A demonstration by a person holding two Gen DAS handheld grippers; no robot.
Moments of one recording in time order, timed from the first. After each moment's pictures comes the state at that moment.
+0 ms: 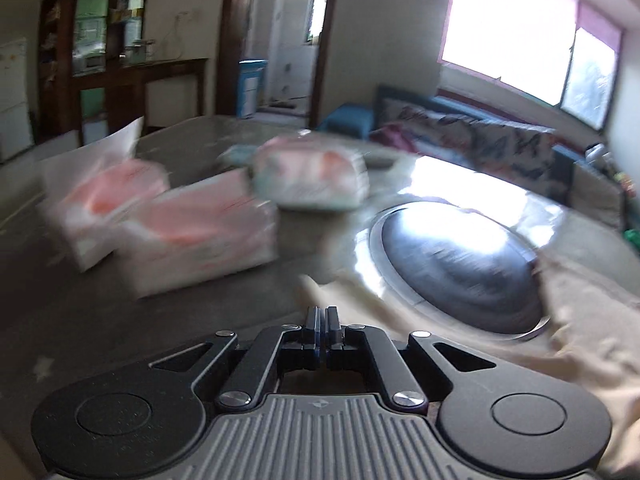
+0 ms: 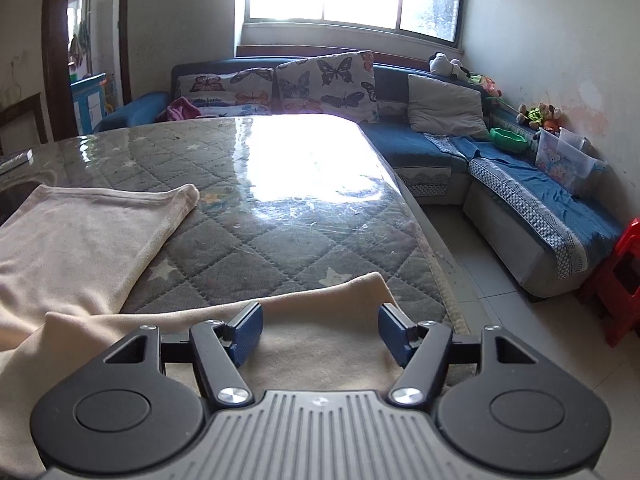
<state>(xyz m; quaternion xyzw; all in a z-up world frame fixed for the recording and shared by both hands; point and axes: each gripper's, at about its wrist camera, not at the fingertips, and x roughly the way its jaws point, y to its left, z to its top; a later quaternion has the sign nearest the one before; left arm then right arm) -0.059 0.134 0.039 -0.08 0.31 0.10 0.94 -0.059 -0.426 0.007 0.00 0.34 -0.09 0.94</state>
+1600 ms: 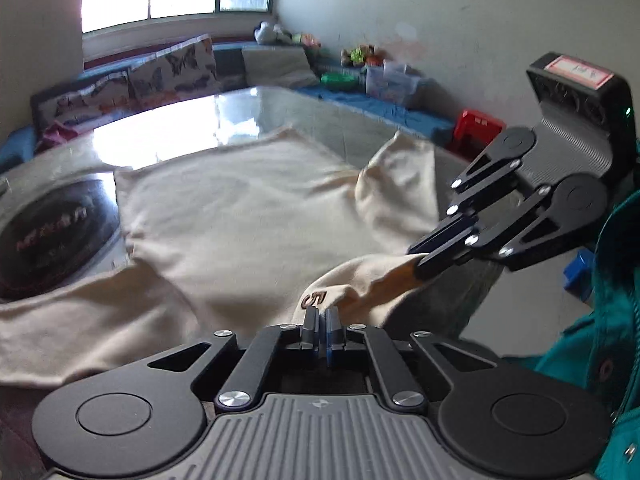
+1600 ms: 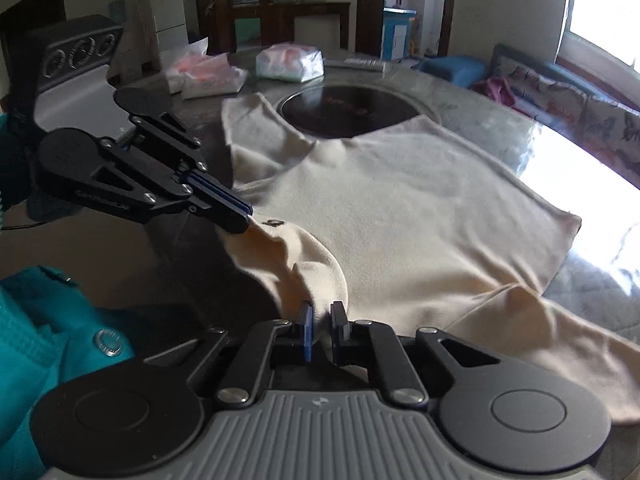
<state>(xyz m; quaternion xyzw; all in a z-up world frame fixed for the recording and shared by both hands) -0.124 -0.079 0.041 0.10 0.36 -0.39 0.84 -0.146 -0.248 0.046 -0.14 0.41 0.34 0.84</state>
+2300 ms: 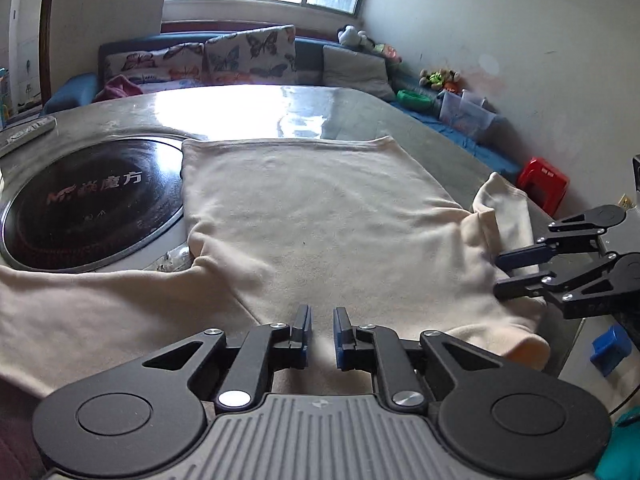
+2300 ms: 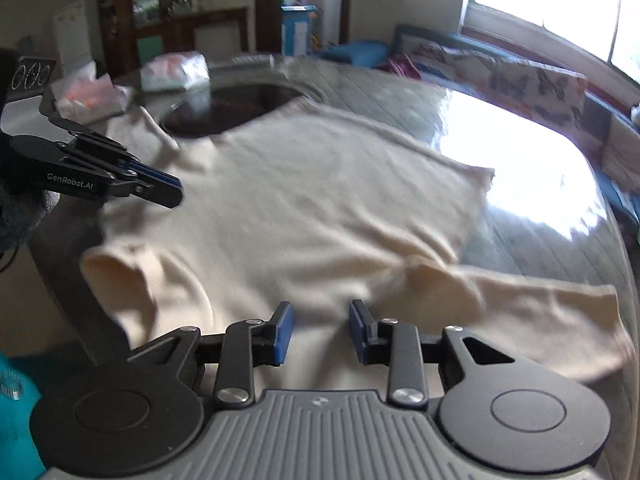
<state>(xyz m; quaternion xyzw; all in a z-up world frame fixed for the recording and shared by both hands) -0.058 -0.067 0.020 0.01 0.37 -0.30 0.88 -0.117 -0.282 0.019 -0.10 0.40 0.19 0.89</state>
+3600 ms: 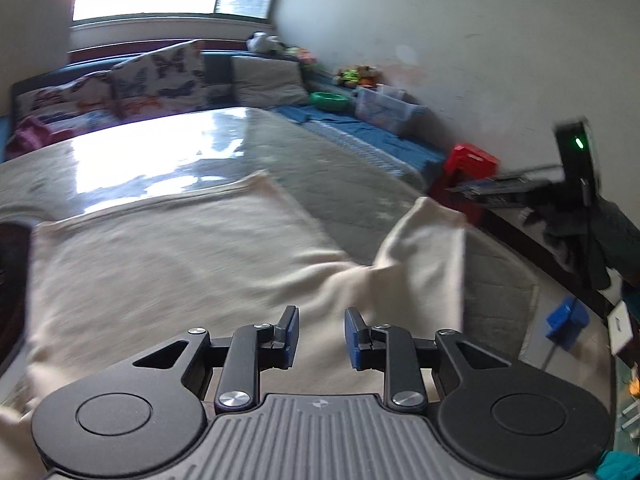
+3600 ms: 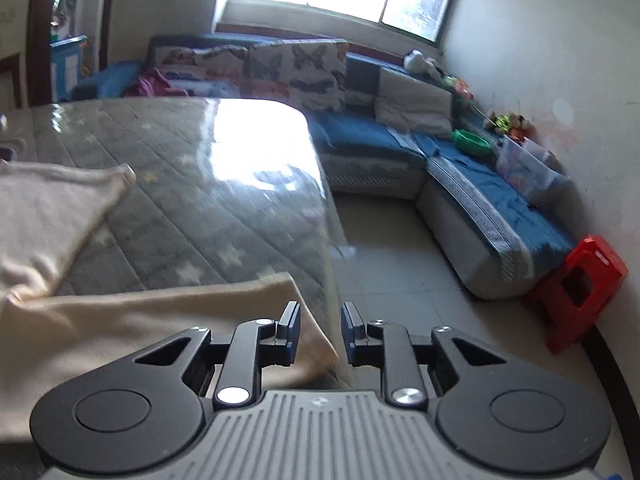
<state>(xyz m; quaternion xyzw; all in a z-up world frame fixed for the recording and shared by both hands) -0.045 -0.190 0.051 0.05 0.34 -0.43 0.84 -0.081 -0.460 0.043 -0.05 0.36 -0.11 0.92</state>
